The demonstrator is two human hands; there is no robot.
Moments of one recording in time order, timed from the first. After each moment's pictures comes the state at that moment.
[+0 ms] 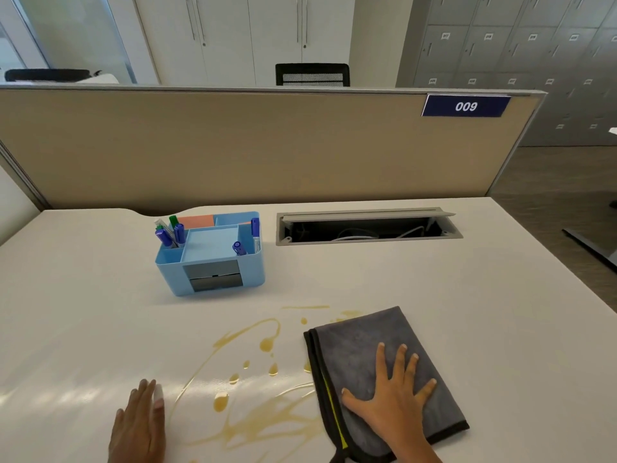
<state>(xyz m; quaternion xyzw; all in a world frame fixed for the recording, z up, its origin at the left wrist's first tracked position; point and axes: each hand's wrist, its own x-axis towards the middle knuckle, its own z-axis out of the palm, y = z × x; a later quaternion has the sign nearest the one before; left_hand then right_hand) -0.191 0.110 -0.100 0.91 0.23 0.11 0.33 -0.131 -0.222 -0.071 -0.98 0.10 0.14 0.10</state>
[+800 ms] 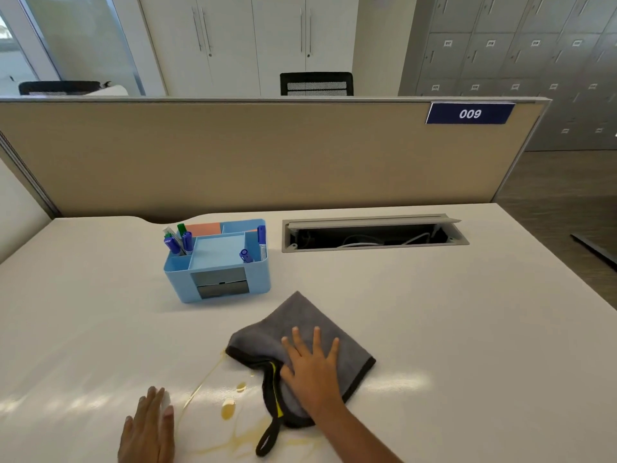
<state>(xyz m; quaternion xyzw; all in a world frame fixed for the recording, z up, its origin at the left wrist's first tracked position) -0.191 0.105 -0.097 0.91 0.24 0.10 0.32 -0.095 -0.111 -0.054 -0.99 -0.12 0.04 0.04</state>
